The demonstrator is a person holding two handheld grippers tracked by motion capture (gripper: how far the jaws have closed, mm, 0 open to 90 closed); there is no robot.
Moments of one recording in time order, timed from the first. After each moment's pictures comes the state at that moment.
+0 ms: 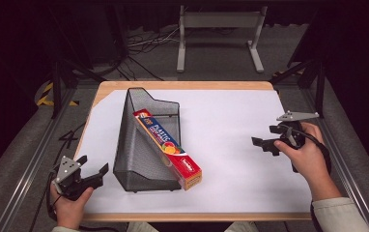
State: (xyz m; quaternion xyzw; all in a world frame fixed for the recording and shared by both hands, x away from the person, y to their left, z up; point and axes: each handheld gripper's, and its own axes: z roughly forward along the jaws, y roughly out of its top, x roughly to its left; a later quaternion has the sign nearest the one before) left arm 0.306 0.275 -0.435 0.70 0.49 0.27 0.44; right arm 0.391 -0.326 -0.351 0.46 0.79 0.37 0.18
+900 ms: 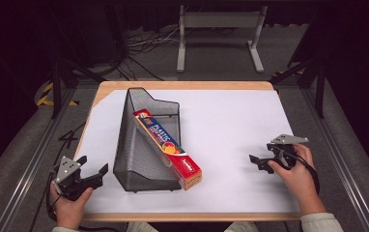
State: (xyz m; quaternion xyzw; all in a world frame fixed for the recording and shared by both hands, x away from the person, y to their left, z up) left arm 0.305 0.275 -0.436 0.70 0.49 0.27 0.44; right arm 0.373 -0.332 -0.425 0.46 0.79 0.36 0.19
